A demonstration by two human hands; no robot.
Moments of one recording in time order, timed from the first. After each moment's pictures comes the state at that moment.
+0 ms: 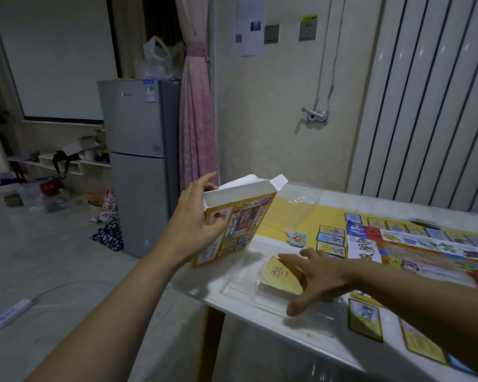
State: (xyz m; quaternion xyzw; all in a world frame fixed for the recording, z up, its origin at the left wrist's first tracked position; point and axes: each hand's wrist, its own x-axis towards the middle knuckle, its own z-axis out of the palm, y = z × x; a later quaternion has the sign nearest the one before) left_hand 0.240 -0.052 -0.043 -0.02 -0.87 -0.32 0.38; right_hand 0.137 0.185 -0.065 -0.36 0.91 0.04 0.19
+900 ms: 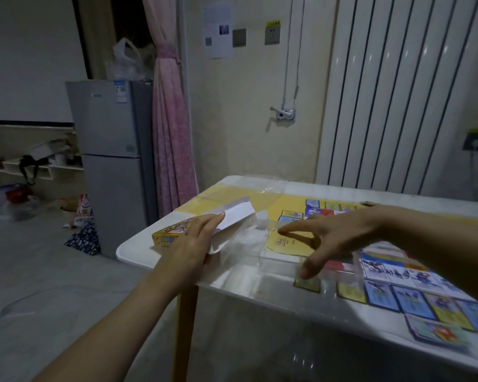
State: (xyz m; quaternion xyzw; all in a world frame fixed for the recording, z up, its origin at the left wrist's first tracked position) left_hand 0.260 0.008 -0.110 -0.15 -0.91 -0.12 0.37; right_hand 0.191 0.279 0.011 -0.36 0.90 -0.02 0.26
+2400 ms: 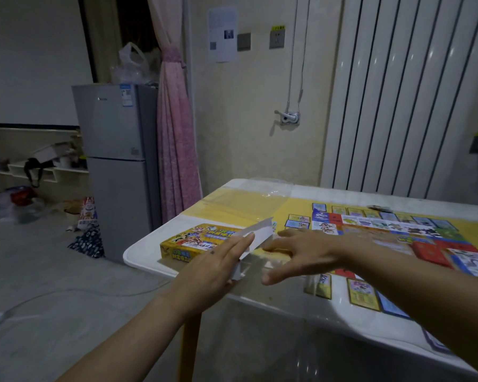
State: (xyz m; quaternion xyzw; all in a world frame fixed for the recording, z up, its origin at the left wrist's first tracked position) left_hand 0.266 0.019 -0.122 -0.21 -0.92 -0.10 0.32; right_hand 0.194 0.229 -0.032 -0.38 0.91 0.03 0.14
